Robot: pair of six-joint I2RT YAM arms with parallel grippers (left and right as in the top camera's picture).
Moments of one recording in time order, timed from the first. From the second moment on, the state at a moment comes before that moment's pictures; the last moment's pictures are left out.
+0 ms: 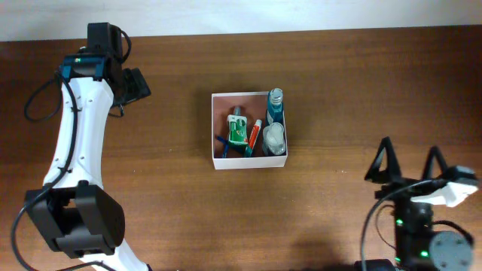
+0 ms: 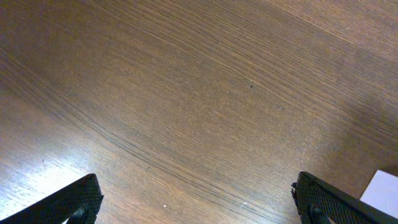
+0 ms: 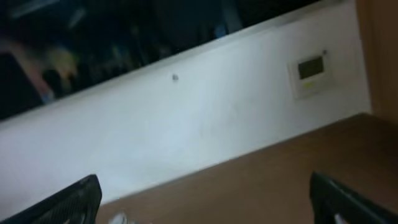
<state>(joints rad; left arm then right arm) 0.03 1.89 1.82 -1.14 -0.24 -0.39 0.02 0.24 0.54 -0.19 0.14 0.33</state>
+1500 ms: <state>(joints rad) 0.03 1.89 1.82 -1.14 -0.24 -0.39 0.02 0.01 0.01 -0.06 0.16 0.28</state>
